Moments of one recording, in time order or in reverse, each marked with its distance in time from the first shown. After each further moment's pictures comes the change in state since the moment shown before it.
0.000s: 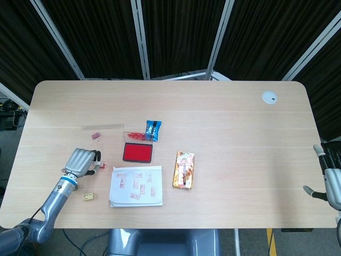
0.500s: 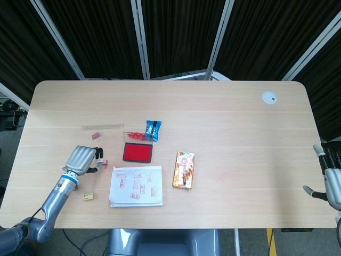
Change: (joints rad) left arm -0.013 0.039 -0.031 -0.086 0.004 0.030 -0.047; right arm 0.002 -0.002 0.002 0.000 0.006 -0.002 -0.002
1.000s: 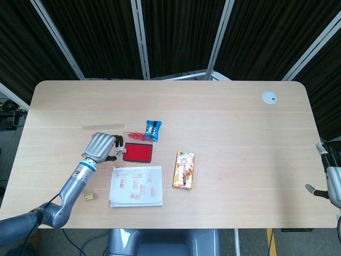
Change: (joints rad) left arm -0.149 -0.042 -0.115 -0.069 -0.092 -0.084 0.102; right arm 0.011 -0.007 0.011 0.018 0.041 -0.024 -0.007
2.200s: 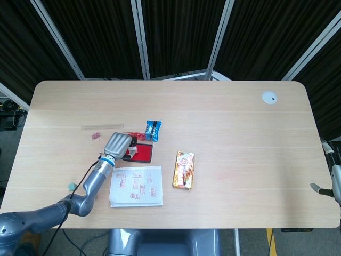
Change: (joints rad) left arm -0.121 -0.235 0.021 0.330 -0.098 -0.106 0.012; right arm 0.009 -0.009 0.013 0.039 0.058 -0.029 0.002
